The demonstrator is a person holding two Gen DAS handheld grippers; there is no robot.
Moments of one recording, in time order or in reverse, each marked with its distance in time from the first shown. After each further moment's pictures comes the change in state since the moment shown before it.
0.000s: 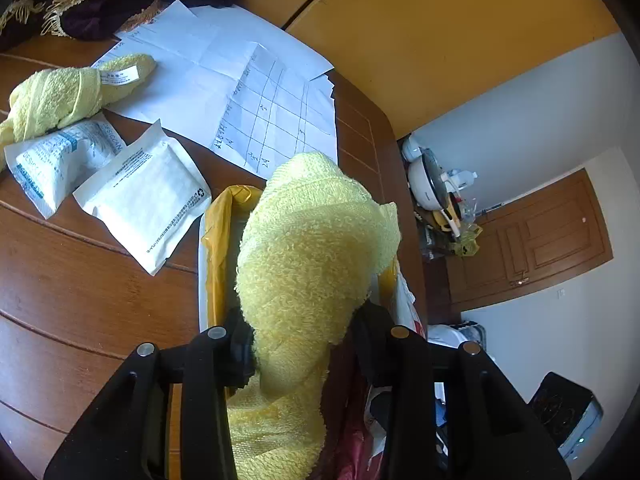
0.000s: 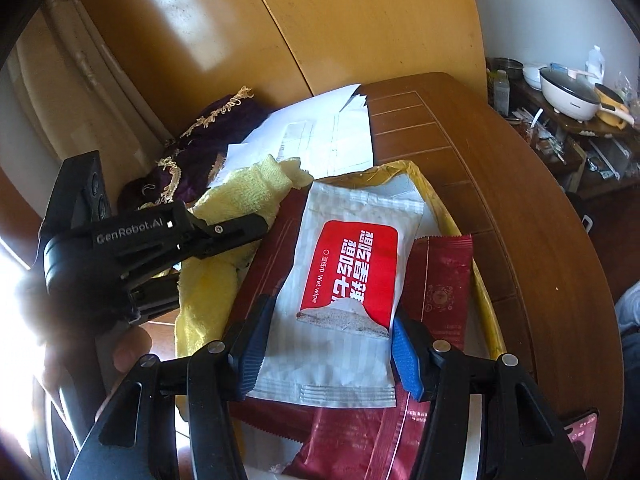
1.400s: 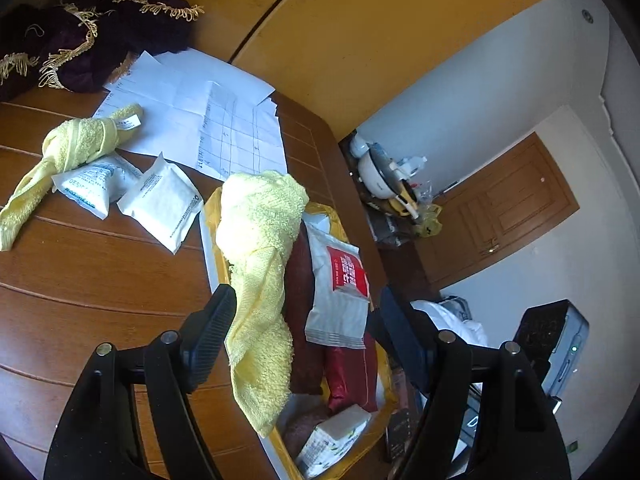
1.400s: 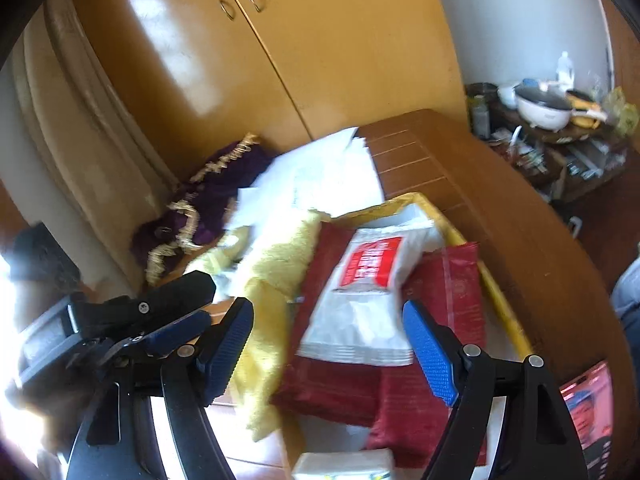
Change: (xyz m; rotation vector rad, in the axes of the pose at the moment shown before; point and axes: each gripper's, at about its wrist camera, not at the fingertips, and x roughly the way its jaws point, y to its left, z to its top) left arm -0.089 0.004 -0.025 0.164 -0.053 -0.156; right arm -0.042 0.038 -0.015 0.082 -0.165 0.002
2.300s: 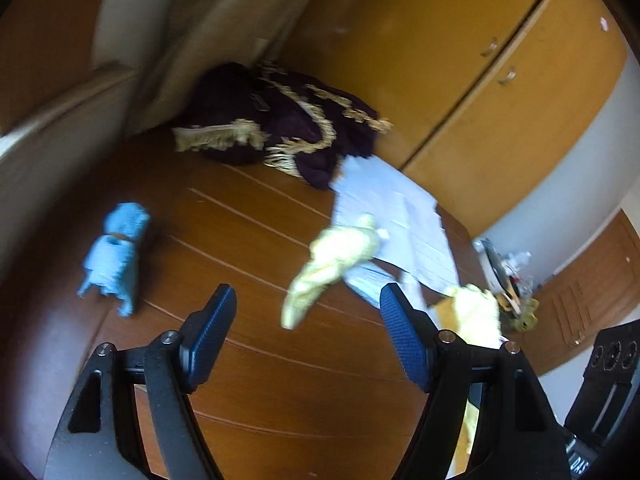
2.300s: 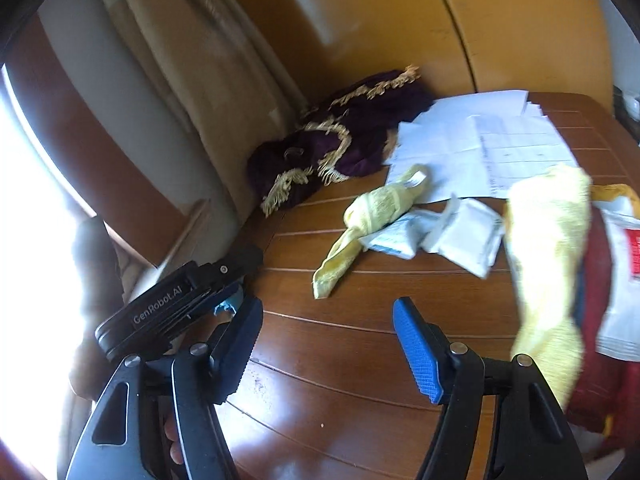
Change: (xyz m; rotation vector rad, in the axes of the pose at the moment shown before) left arm -0.117 0.150 0.005 -0.141 -0.328 0.406; right arm 0.078 0.154 -0.038 -0.224 0.200 0.289
